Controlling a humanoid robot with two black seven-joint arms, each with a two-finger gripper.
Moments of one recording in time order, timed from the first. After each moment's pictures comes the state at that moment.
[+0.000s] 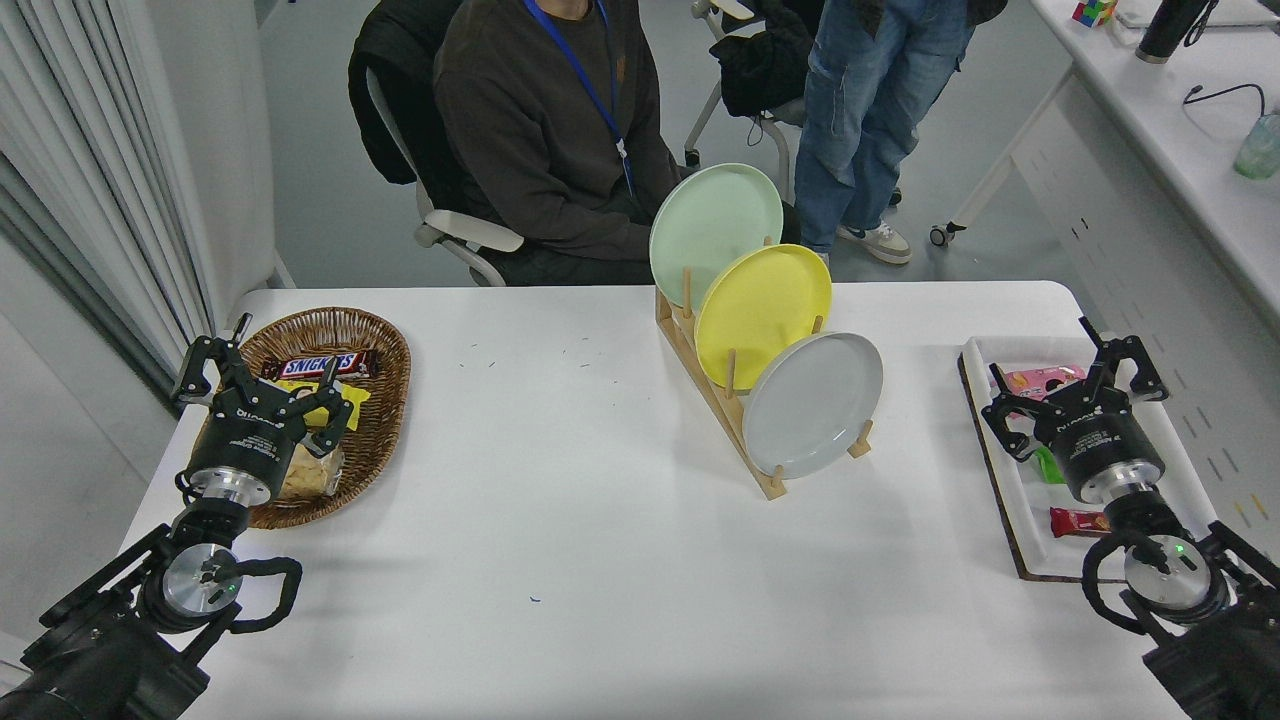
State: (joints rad) left arm -0.41 0.36 -1.02 -0.69 0.06 -0.47 -0.51; right arm 0.50 -0.31 1.05 0.54 -0.02 0.46 0.29
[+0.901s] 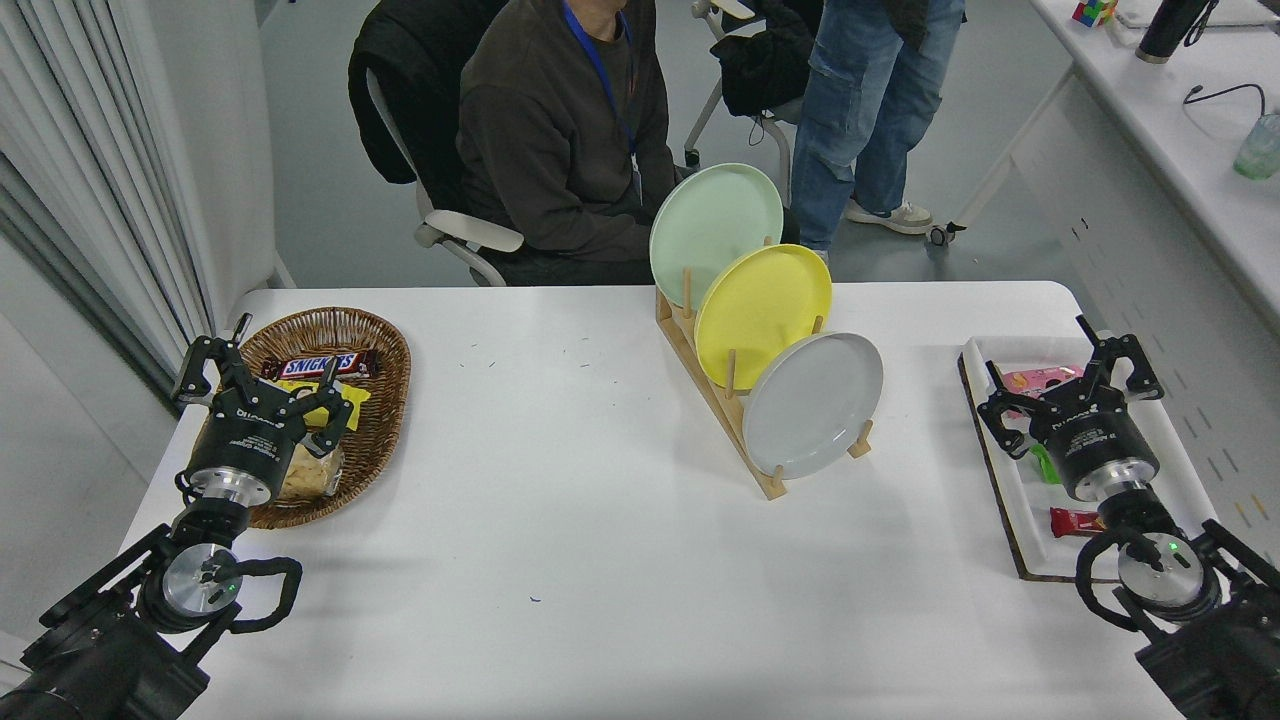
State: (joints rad) left arm -0.41 0.36 -1.02 -0.69 0.06 -0.47 -0.51; right arm 0.50 -0.31 1.07 0.54 -0.02 0.45 0.29
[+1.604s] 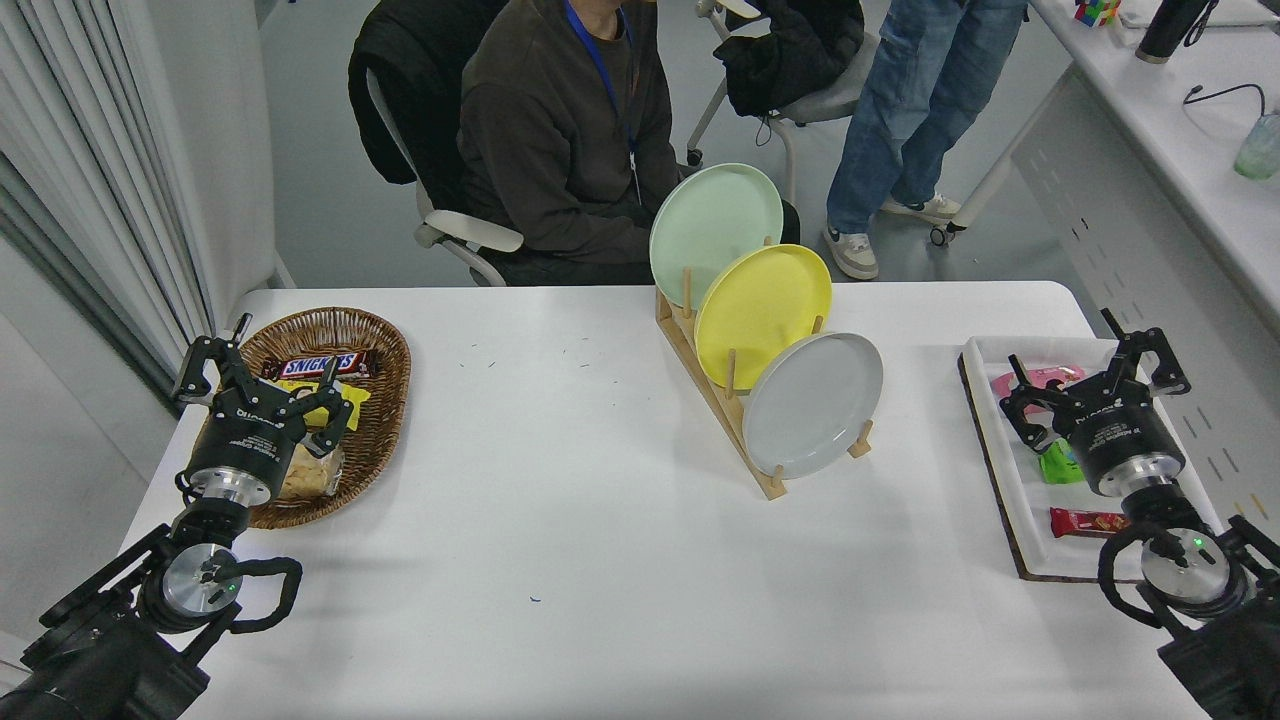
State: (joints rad) left arm -0.41 0.36 -1.02 -0.69 0.06 -0.47 -0.51; right arm 0.50 -0.34 1.07 0.54 -0.02 0.45 0.29
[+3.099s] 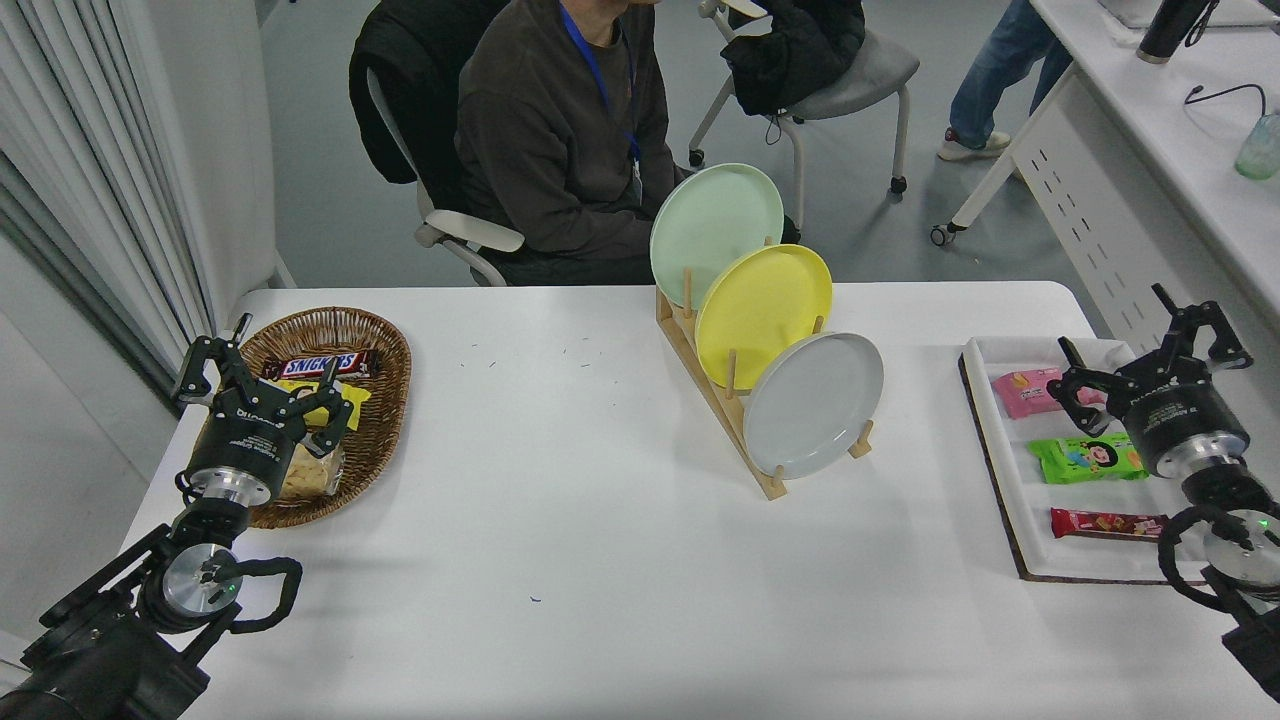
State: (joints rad) left arm -0.41 0.36 -1.02 -0.69 0.06 -0.47 -0.51; right arm 0.53 -0.46 0.98 0.54 0.03 0.45 0.28
